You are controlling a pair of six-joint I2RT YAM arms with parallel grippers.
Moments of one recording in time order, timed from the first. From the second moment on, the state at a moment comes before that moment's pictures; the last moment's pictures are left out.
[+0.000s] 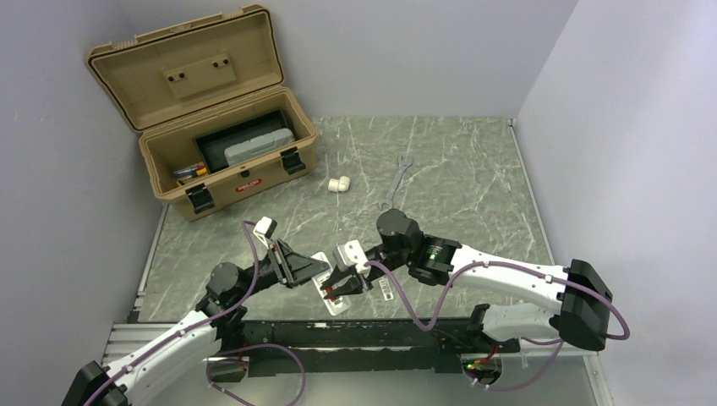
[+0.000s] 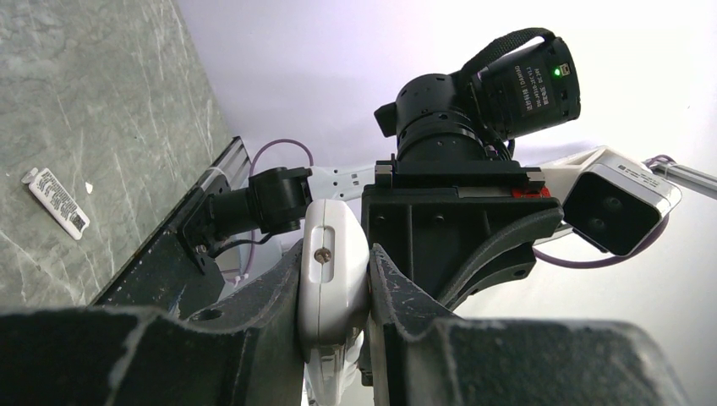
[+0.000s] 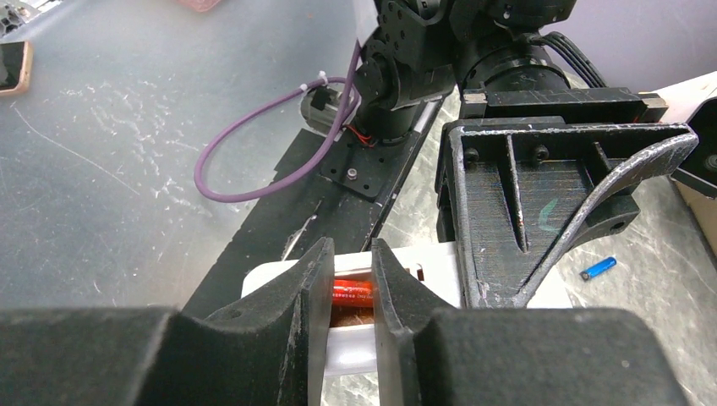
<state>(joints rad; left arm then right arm) -0.67 0.49 0.01 0.72 0.48 -1.49 1.08 1.20 0.80 0.11 -0.88 -0.38</state>
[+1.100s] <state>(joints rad) -0.68 0.51 0.01 0.68 0.48 -1.37 1.08 0.92 0.71 0.25 -0.55 0.15</state>
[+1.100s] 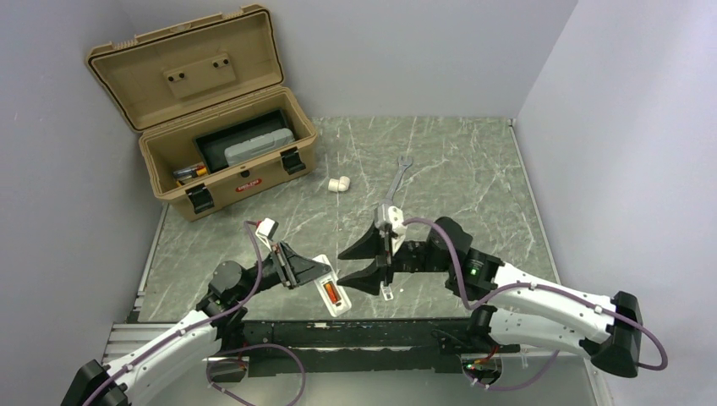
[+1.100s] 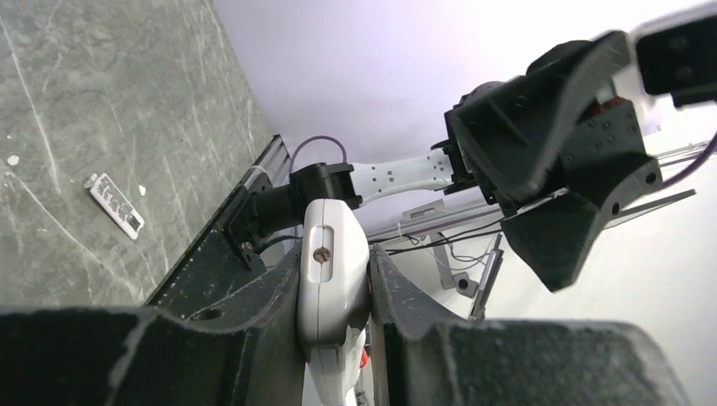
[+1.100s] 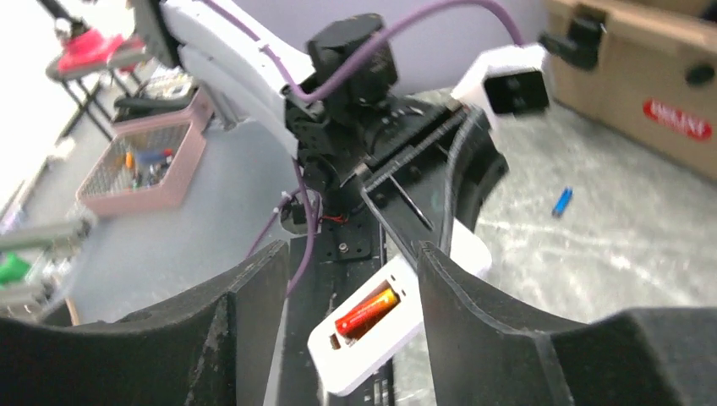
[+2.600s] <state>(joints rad) -0.68 0.42 0.03 0.62 0.50 -1.16 1.07 1.05 0.59 0.17 -0.37 0.72</state>
